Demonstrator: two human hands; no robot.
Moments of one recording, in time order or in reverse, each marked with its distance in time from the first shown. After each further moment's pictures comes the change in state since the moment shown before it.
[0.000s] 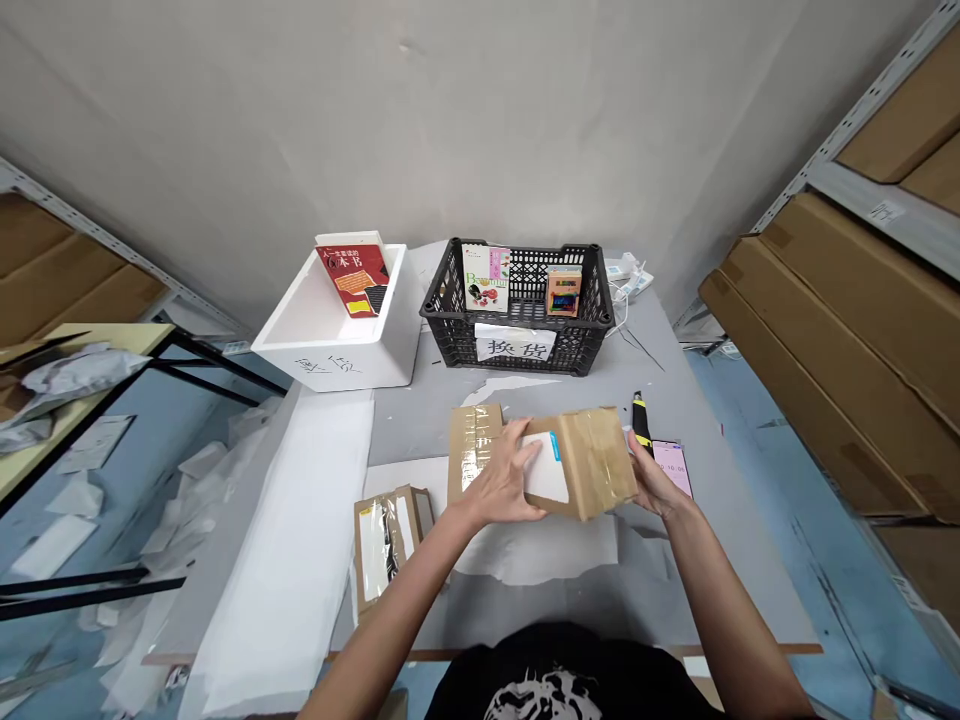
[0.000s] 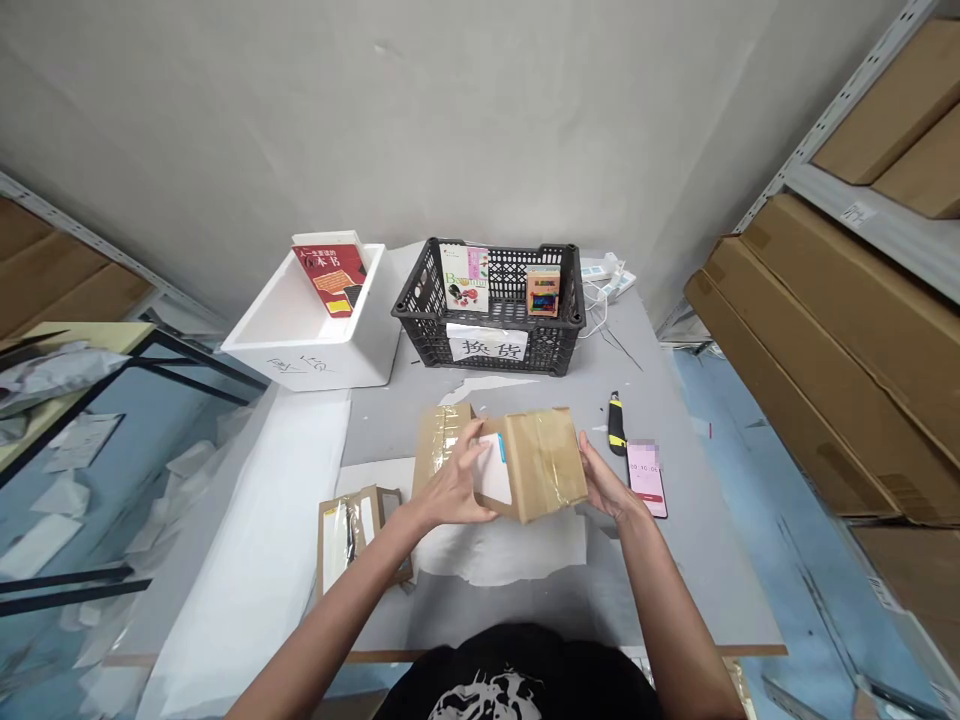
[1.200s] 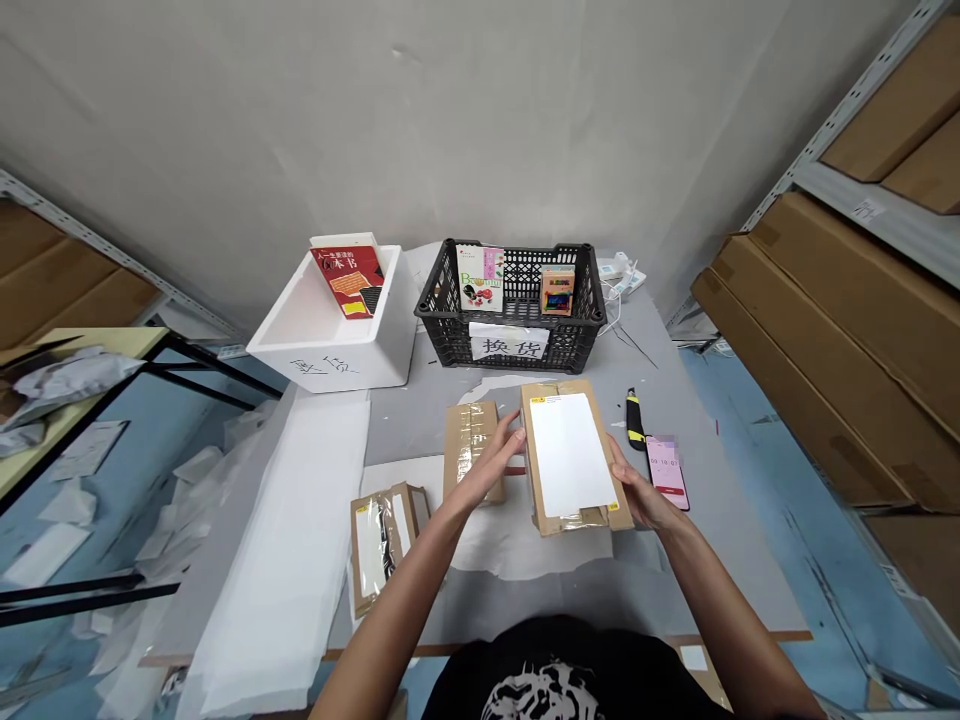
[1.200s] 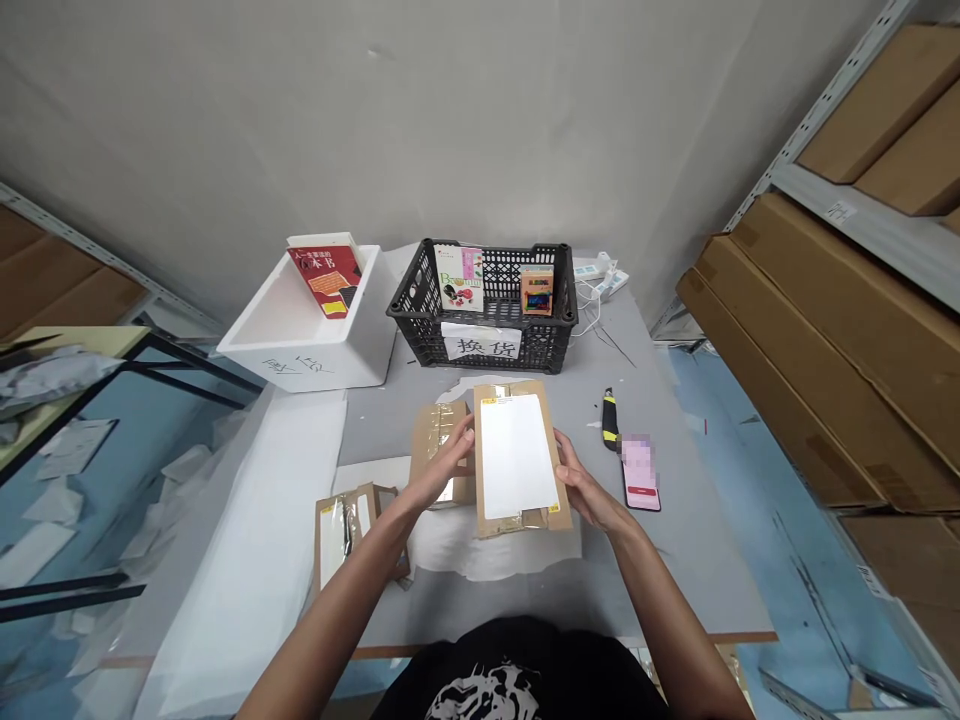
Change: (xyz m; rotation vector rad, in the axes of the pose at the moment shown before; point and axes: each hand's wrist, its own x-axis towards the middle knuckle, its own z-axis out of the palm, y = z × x) left_hand 0.015 0.023 -0.023 -0.770 -0.004 -0.700; right_hand -0.019 0.012 0.022 -0.131 0.039 -0.276
